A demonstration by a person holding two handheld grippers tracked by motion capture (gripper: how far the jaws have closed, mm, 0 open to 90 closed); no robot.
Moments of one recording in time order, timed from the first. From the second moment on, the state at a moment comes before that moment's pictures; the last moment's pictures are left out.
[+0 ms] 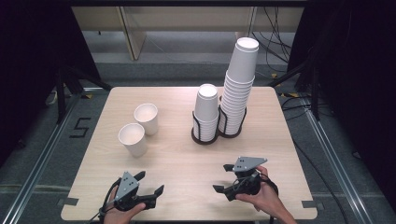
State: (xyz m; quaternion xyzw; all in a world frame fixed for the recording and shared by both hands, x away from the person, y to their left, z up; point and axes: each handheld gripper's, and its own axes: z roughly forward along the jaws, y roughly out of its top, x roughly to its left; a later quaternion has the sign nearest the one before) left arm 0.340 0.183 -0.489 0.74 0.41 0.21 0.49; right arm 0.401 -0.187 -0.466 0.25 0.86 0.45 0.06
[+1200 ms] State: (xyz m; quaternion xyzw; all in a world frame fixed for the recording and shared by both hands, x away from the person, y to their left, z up) left arm 0.303 0.168 -0.491 0.76 0.37 0.18 0.50; right arm 0.366 -0.213 -0.474 0.30 0.84 0.45 0.07
